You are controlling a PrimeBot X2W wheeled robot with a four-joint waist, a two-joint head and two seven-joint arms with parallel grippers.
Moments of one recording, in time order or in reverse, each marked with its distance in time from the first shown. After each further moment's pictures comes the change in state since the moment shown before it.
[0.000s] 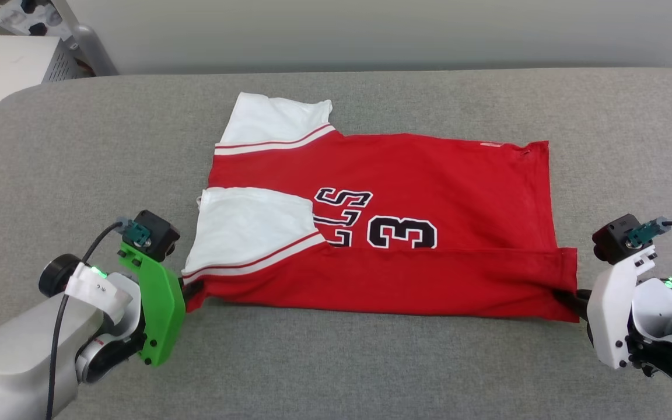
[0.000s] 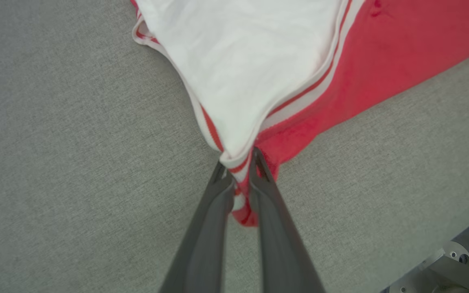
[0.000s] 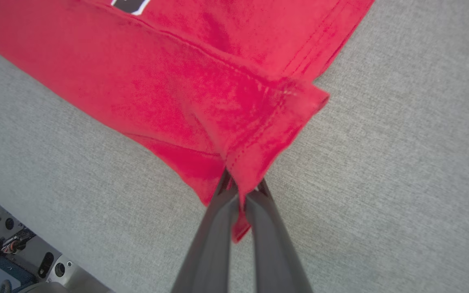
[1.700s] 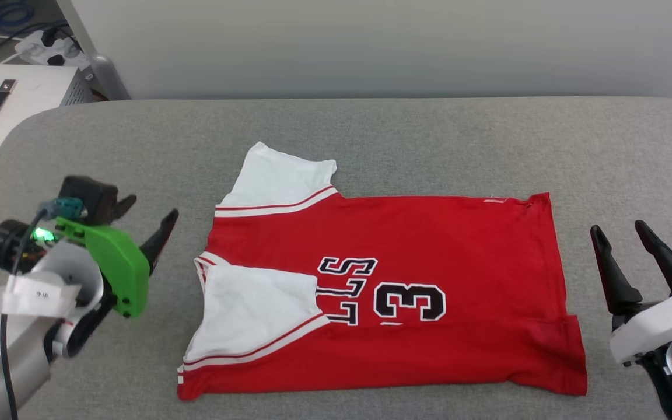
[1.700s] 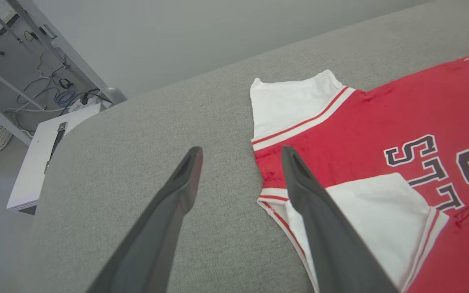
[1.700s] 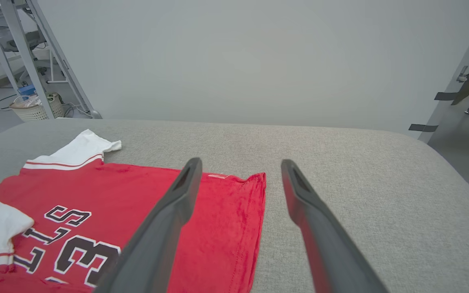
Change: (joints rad) left arm 0.047 0.063 0.145 -0.070 0.059 0.172 -0.265; right arm 0.356 0.339 -0.639 -0.218 -0.433 0.001 -0.506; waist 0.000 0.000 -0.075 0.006
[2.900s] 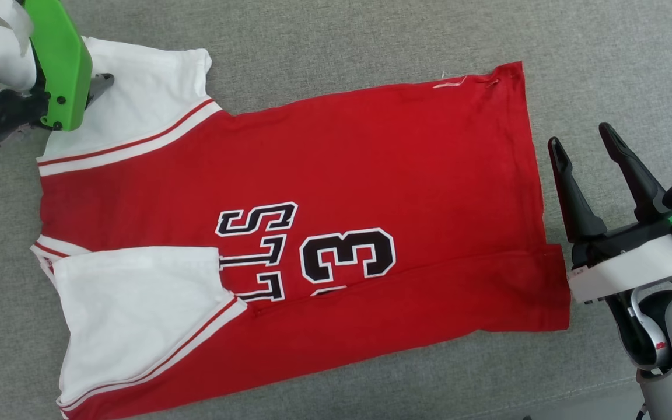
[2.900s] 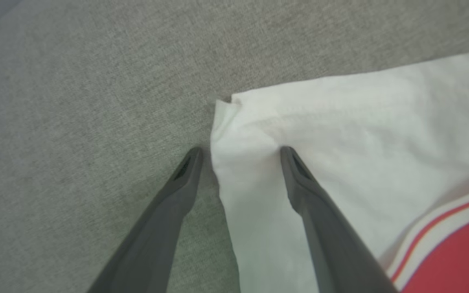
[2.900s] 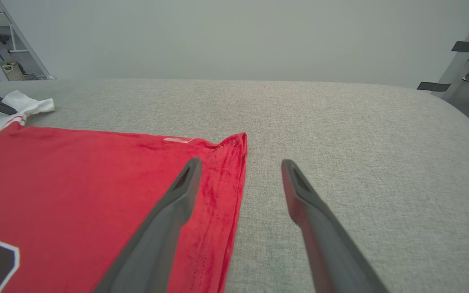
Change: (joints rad) left arm -0.612 -0.165 -0.061 0.481 -0.067 -0.233 0.647; right arm -0.184 0.075 0.097 -0.119 -0.095 0.000 -0.077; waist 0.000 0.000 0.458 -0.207
